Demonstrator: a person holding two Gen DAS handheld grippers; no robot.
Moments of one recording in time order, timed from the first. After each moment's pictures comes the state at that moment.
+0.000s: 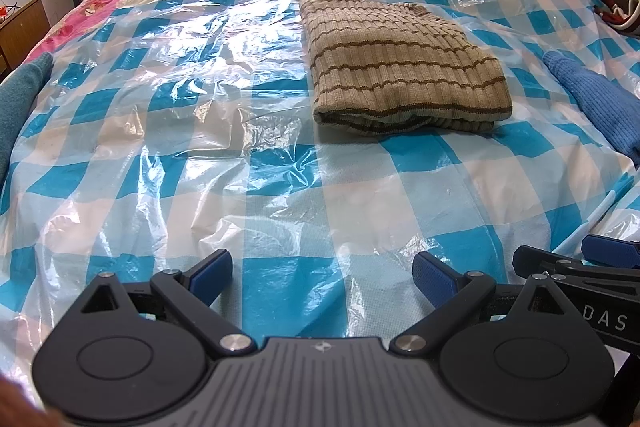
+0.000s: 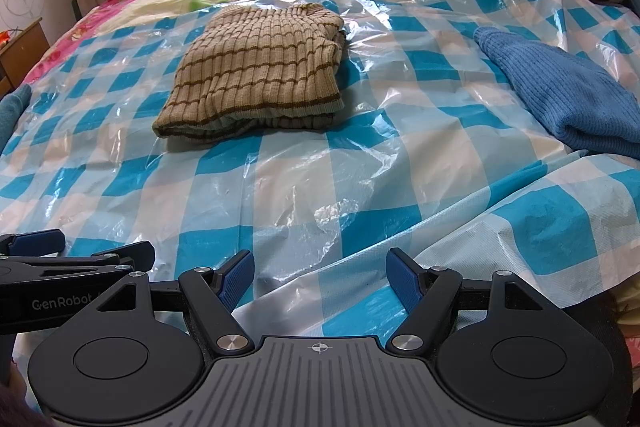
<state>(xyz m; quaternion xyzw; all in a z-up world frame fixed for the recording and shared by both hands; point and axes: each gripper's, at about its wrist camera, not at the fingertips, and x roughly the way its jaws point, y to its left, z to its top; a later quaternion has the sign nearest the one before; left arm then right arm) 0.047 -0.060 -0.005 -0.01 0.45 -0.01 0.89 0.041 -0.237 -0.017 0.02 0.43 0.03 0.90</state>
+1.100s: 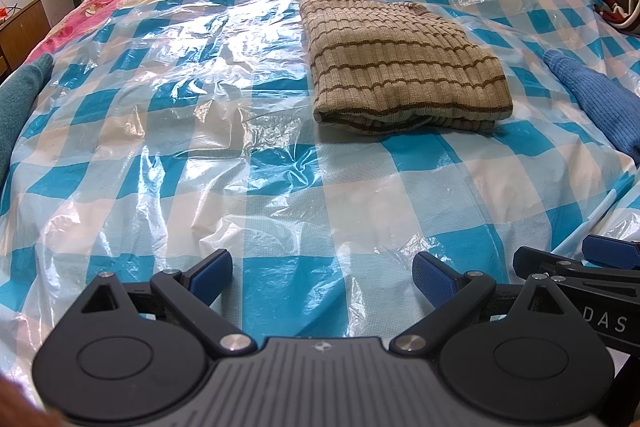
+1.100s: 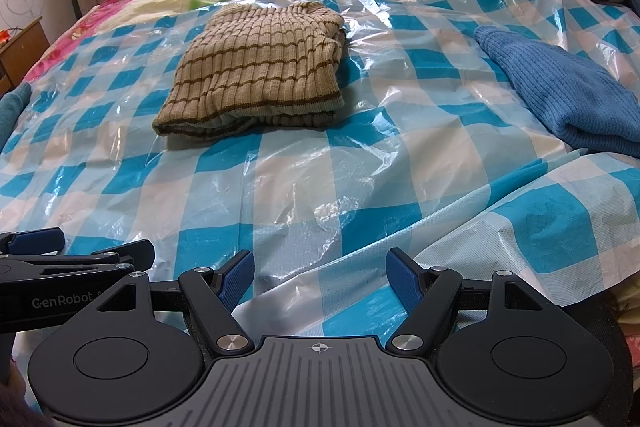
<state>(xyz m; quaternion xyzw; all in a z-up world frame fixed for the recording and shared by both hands) 0.047 -0.061 -0.004 -0.01 0.45 -0.01 0.89 0.040 -0.237 -0.017 0.02 0.43 0.03 0.90</state>
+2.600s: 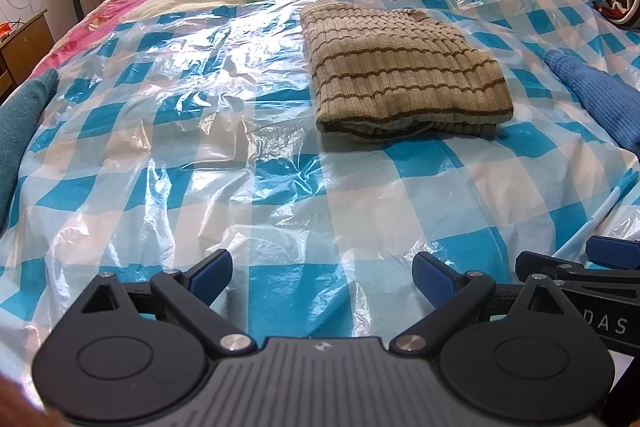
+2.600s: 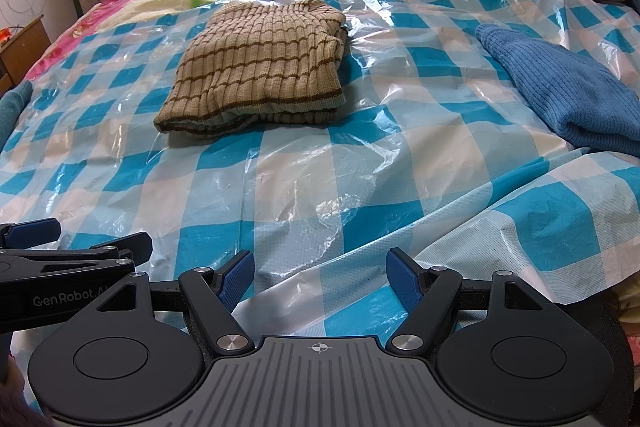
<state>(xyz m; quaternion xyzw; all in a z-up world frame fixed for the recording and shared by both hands) 0.045 -0.064 -0.002 0.01 0.44 0.00 0.90 0.039 -0.237 -0.019 0.02 0.43 0.03 0.90</state>
